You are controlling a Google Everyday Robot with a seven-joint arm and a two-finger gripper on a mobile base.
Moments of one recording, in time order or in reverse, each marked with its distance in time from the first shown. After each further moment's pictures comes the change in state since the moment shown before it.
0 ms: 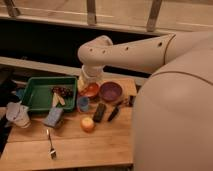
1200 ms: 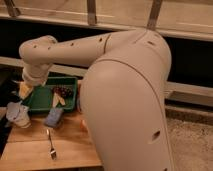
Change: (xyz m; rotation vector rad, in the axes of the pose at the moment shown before) arm -0.073 0.249 0.014 -0.333 -0.081 -0.455
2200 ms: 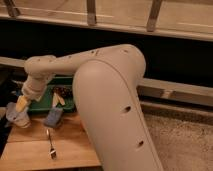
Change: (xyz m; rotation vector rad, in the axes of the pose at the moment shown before) arm 0.025 0.038 0.101 -0.240 0.050 0.018
